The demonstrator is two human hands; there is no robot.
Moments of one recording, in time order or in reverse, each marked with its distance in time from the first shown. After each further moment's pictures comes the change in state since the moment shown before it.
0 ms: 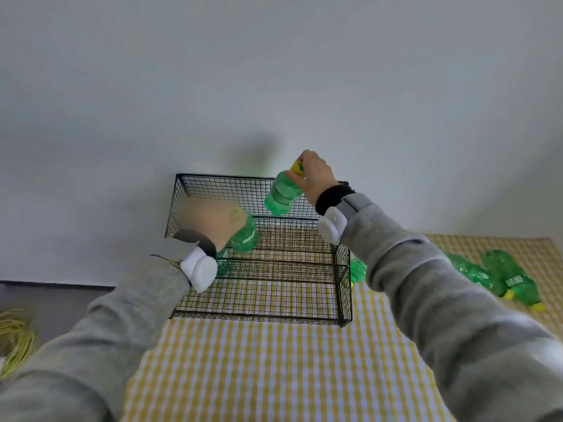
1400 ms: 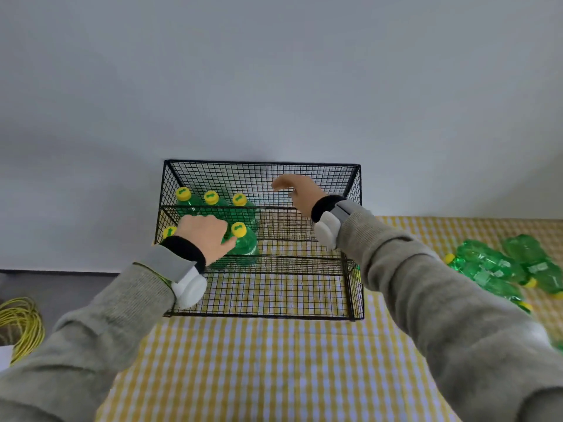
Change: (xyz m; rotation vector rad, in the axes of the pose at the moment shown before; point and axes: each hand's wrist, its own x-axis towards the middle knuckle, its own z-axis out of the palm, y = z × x) left_hand 0.016 -0.019 0.036 0.390 -0.307 0.164; right_hand 0.022 0.042 0.085 0.217 -0.283 -0.028
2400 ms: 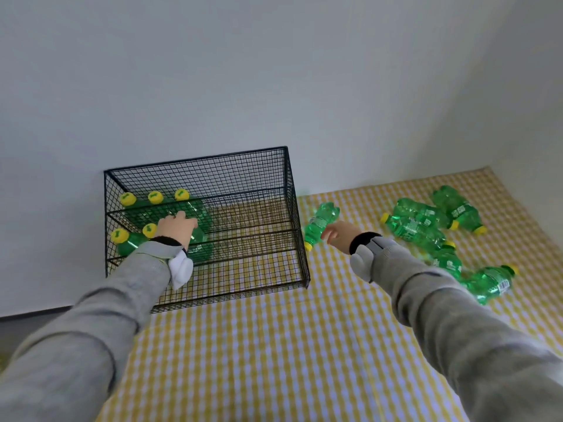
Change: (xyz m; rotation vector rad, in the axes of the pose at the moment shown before) left_hand 0.020 0.054 0.022 0.028 -0.156 -0.079; right_hand -0.185 0.150 -0.028 -0.134 -0.170 0.493
